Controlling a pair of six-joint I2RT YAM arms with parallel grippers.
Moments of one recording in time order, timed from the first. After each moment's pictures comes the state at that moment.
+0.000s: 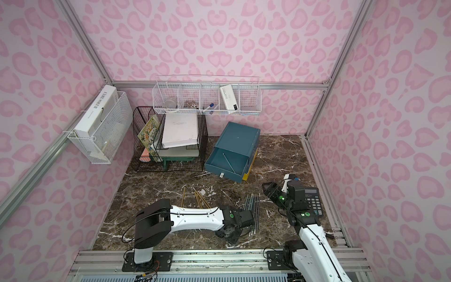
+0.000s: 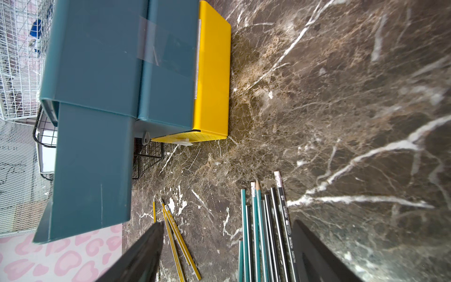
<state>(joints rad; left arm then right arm) -1.29 1.98 1.33 -0.89 0.00 -0.78 0.16 0.73 0.47 -0.33 -0.30 0.83</state>
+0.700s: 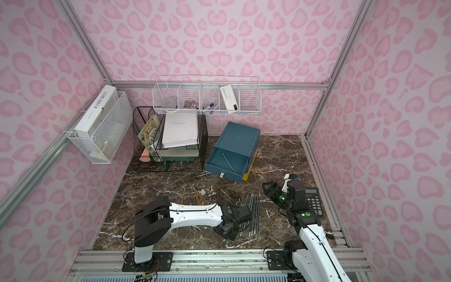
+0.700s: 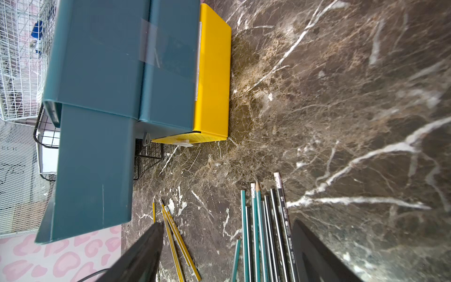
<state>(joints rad) -1.25 1.98 1.32 -0.91 0.03 -0.79 0.16 0.73 0.47 -0.34 -0.30 0.83</state>
